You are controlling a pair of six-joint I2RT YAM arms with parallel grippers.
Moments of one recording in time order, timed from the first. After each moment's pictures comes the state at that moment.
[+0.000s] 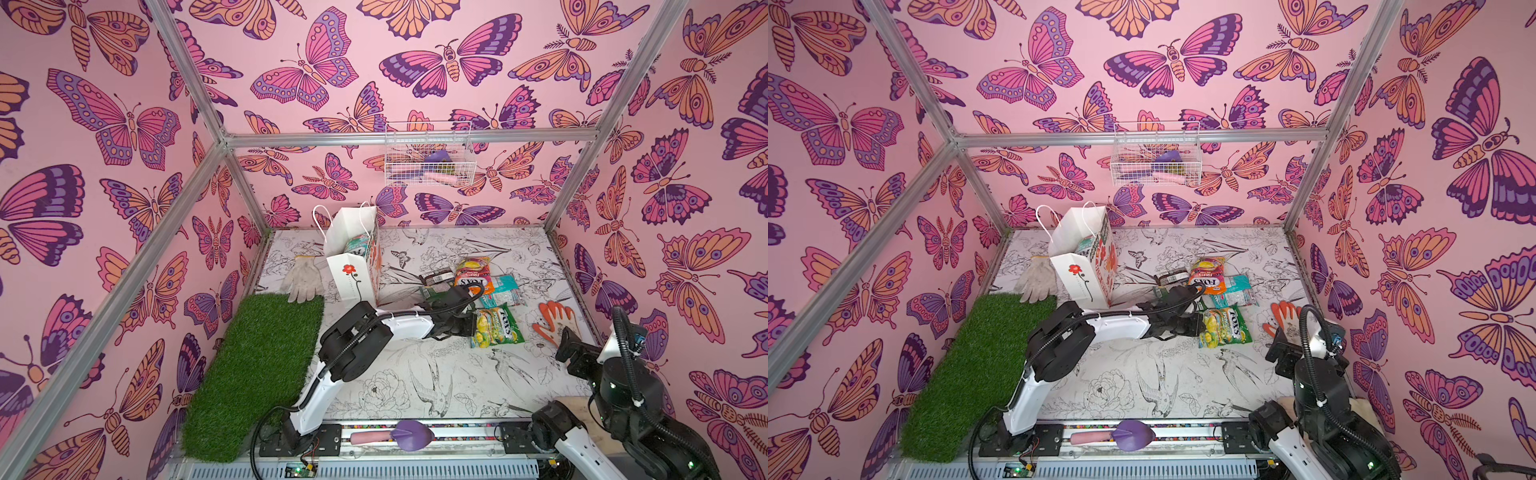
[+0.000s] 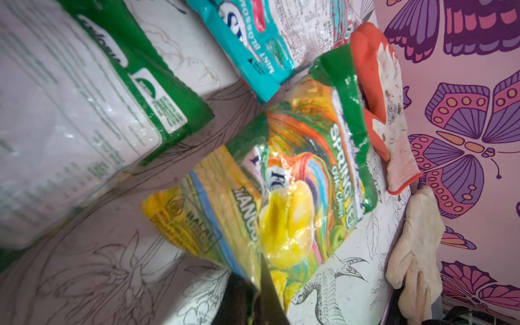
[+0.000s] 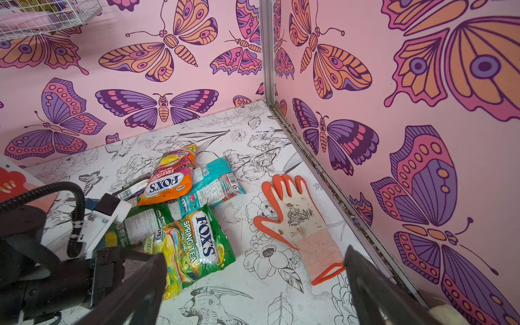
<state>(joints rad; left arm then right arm) -0.96 2.17 1.46 -0.06 0.25 -0.72 0.48 0.22 0.85 -1.09 0.69 0.44</state>
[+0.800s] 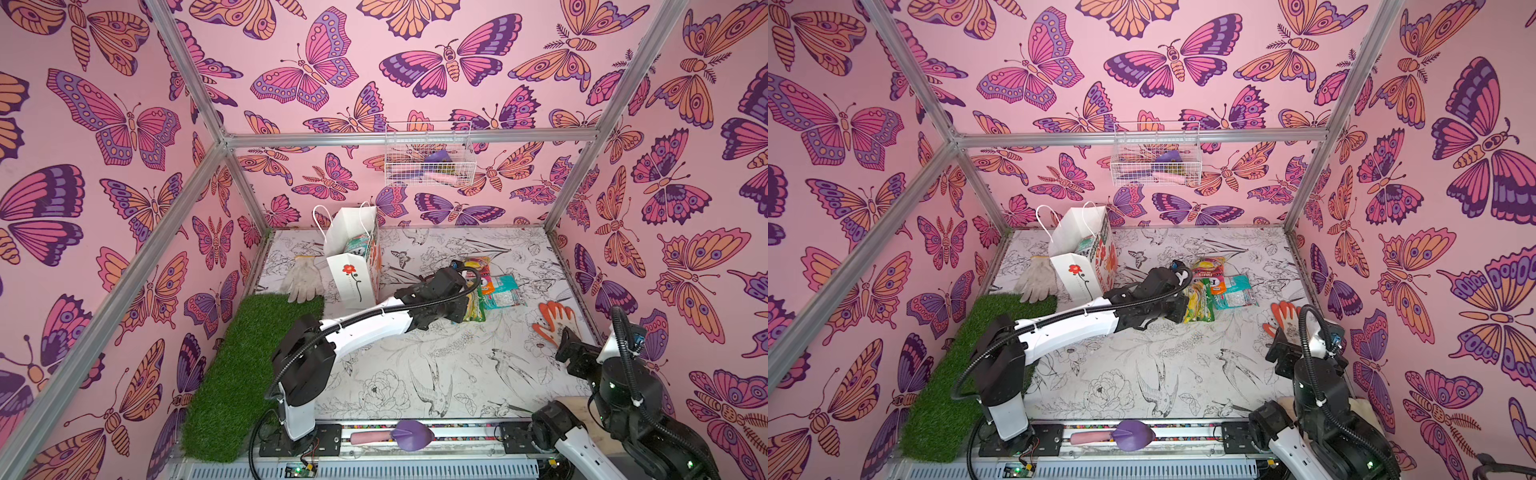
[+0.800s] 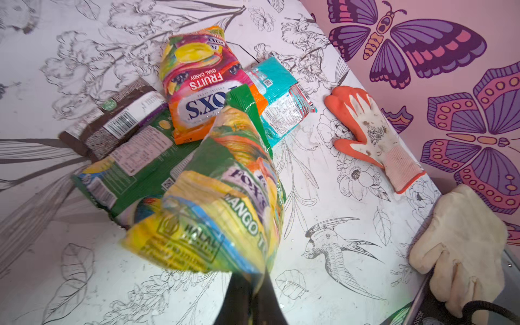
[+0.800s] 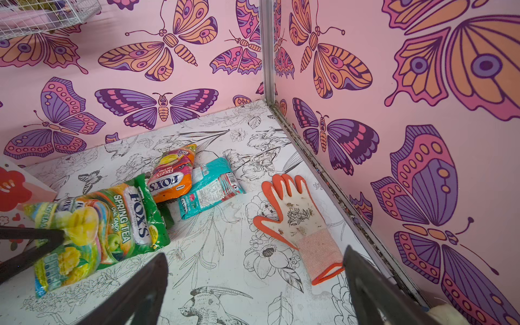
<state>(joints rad) -0.97 1.80 1.45 -0.35 -0.07 -0.42 0.48 0.22 0.85 -1.08 0.69 0.44</state>
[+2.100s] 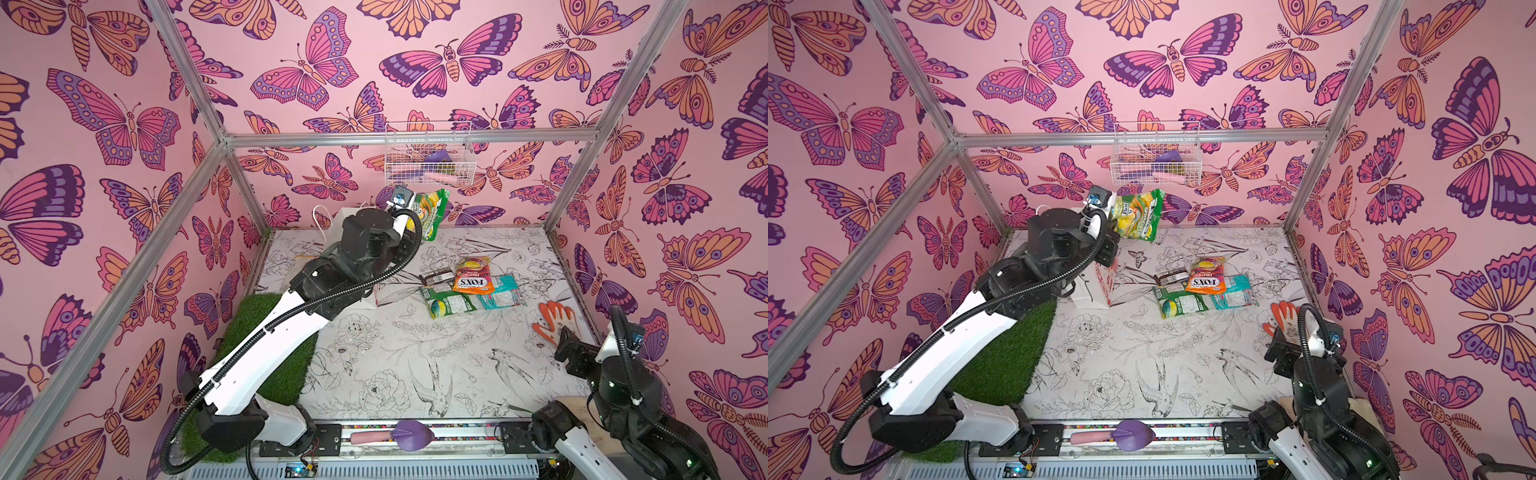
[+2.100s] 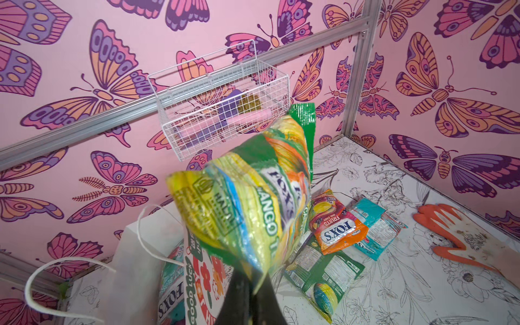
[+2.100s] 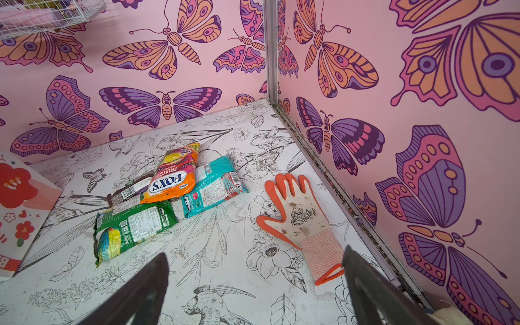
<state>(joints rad) -0.83 1.40 1.77 -0.62 -0.40 0.07 0.47 0.22 0.85 -1.08 0.68 0.44</state>
